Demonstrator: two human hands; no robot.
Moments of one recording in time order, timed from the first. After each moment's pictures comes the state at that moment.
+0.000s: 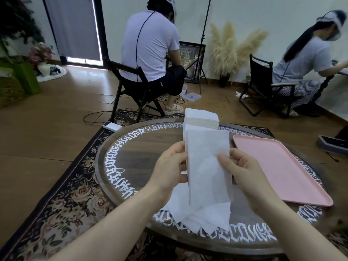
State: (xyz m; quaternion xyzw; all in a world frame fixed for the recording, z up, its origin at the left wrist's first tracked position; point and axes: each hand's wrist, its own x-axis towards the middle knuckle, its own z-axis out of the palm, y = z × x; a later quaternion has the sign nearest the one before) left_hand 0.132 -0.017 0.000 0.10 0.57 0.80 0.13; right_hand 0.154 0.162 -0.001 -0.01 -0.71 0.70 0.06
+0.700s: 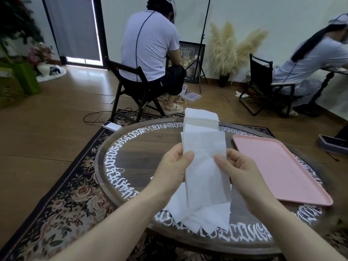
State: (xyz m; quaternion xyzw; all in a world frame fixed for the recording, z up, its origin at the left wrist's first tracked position) left_hand 0.133 -0.014 -0.004 0.12 0.58 0.80 0.11; right_hand 0.159 0.154 0.001 0.00 -0.69 0.72 0.05
